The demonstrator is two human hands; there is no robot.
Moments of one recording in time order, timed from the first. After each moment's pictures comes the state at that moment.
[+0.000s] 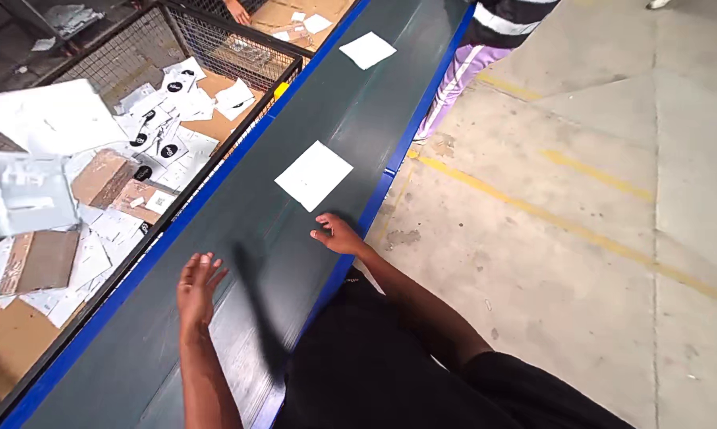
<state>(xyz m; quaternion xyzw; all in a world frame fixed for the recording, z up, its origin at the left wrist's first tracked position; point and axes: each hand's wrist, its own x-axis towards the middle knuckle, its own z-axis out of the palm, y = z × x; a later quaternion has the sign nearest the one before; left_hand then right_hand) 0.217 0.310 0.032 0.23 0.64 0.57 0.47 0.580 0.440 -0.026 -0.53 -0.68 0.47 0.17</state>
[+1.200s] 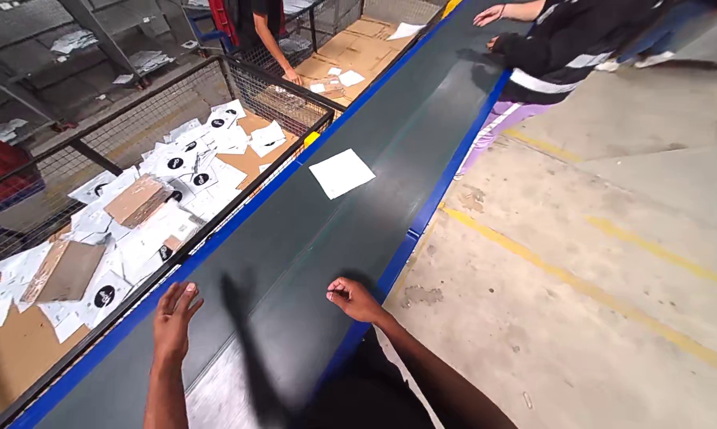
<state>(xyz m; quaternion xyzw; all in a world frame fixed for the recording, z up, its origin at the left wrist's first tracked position) 0.158 0.362 0.024 0.21 0.69 0.58 0.37 0.596 0.460 -0.044 -0.46 -0.68 0.55 0.18</state>
